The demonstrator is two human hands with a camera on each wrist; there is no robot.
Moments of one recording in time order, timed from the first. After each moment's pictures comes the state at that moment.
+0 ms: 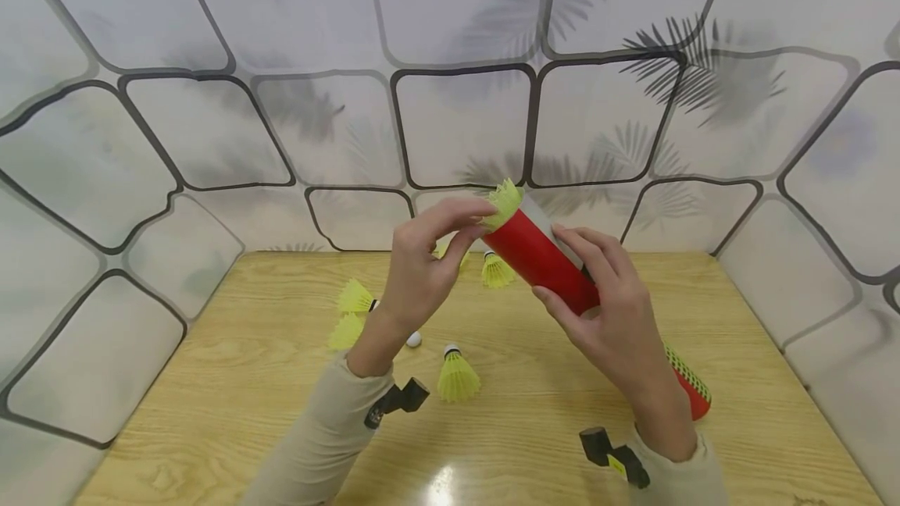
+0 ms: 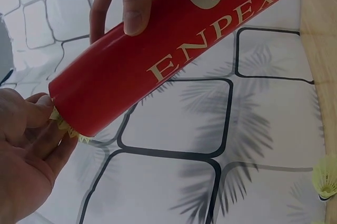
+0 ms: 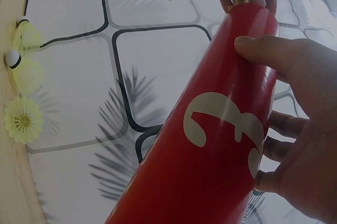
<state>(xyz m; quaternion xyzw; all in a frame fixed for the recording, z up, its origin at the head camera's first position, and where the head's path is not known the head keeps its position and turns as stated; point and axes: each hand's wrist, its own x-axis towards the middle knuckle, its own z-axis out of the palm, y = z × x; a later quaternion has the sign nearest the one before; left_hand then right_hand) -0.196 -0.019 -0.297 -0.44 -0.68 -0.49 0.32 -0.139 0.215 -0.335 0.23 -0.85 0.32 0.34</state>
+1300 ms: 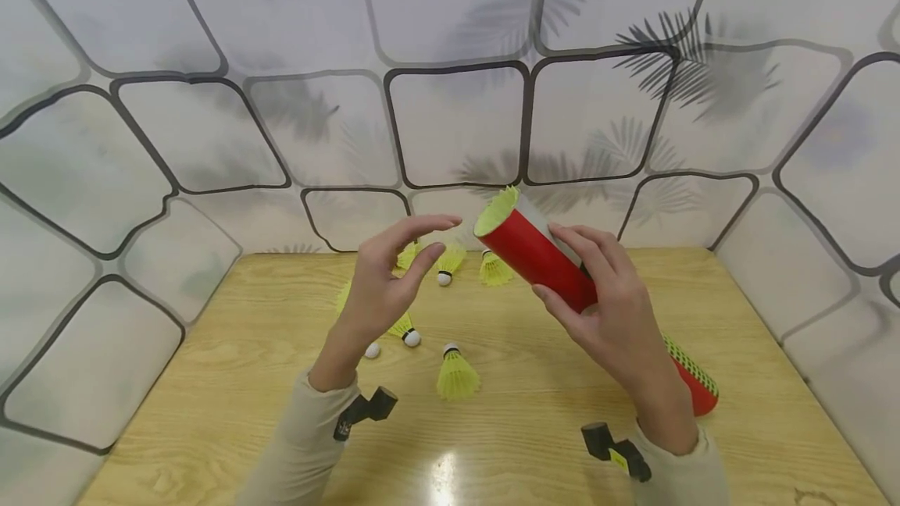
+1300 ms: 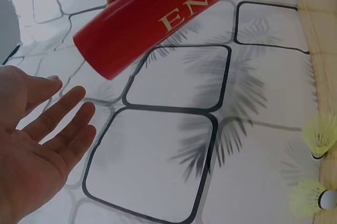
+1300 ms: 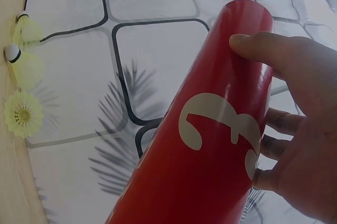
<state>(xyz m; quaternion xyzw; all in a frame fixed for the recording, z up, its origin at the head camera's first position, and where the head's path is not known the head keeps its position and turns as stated) -0.194 -0.057 -0.318 -0.44 -0.69 -0.50 0.28 -0.142 0.221 -0.338 0.24 -0.86 0.32 0.33</state>
